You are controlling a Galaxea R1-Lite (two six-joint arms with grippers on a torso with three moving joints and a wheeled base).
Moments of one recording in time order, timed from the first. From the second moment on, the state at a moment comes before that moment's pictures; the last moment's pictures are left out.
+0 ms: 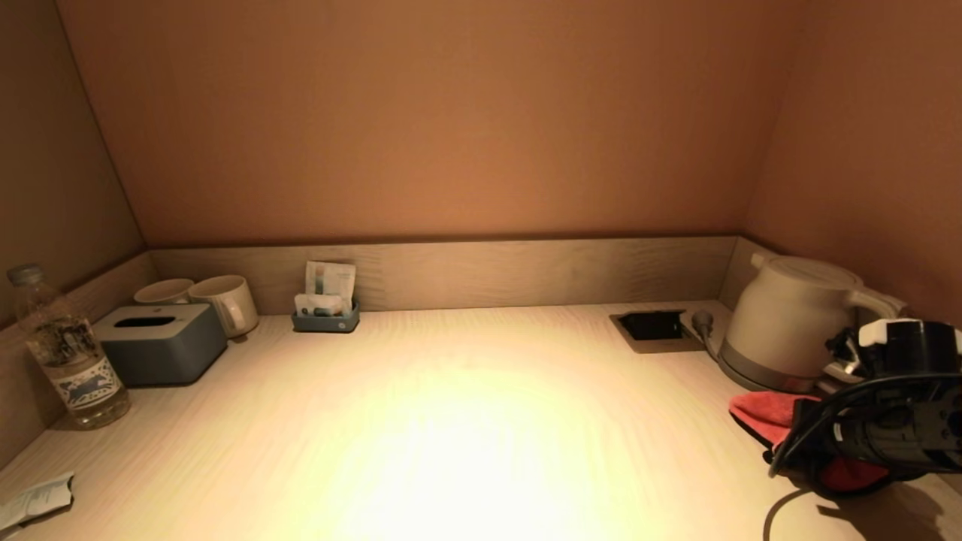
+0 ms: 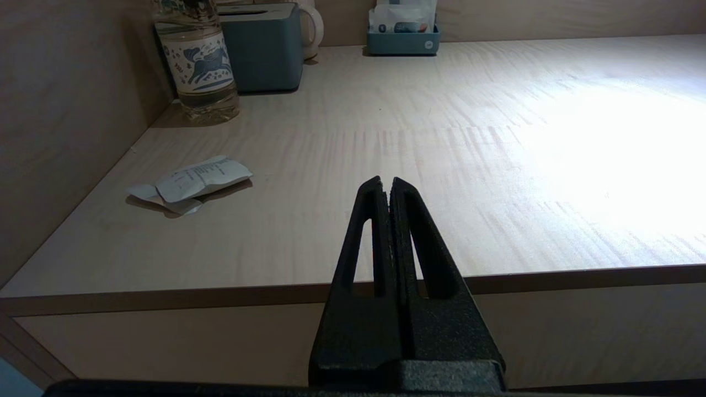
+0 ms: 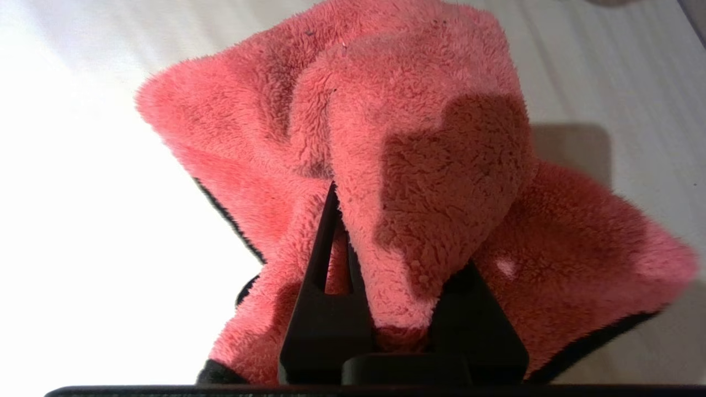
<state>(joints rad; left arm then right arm) 0.00 0.00 0.00 0.00 -0.02 0.00 -0.31 1.74 -0.66 -0.27 -0.01 0.09</state>
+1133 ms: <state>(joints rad) 0.00 0.00 0.00 0.00 -0.02 0.00 0.22 1.40 -0.76 -0.11 -0.03 0.08</state>
